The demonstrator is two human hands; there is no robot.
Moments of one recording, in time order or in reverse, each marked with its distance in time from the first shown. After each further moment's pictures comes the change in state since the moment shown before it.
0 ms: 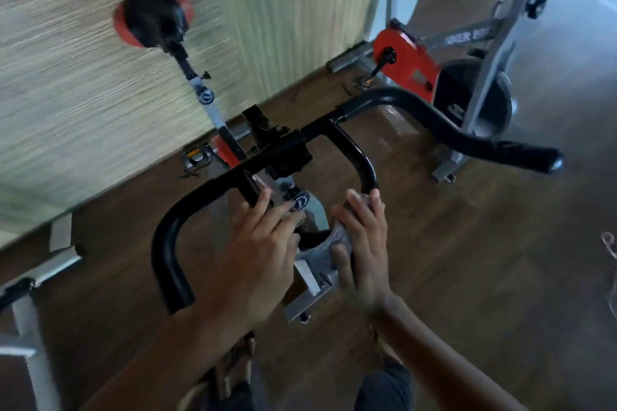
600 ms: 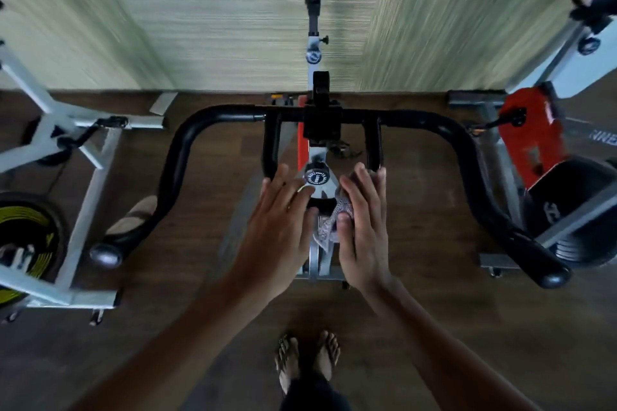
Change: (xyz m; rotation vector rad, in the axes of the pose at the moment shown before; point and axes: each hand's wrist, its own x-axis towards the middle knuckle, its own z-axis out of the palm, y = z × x) left_hand -0.004 0.117 0.065 0.045 0.370 -0.515; right_hand 0.051 0.066 -0.044 0.361 -0.447 -0.244
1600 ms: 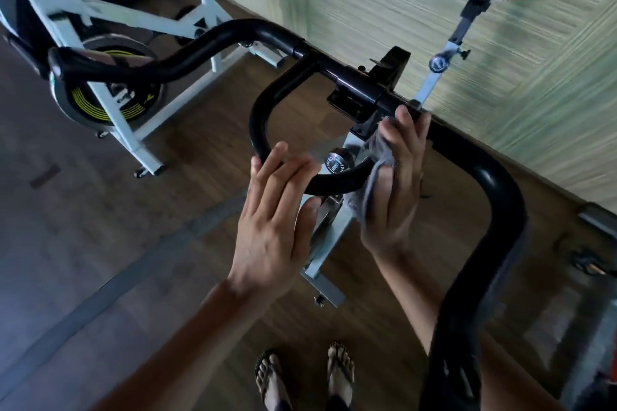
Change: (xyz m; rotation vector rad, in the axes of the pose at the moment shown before) left_hand 0.020 0.092 0.118 0.132 0.762 -0.411; right_hand 0.087 0.108 -0.007 0.527 -0.134 -0.408
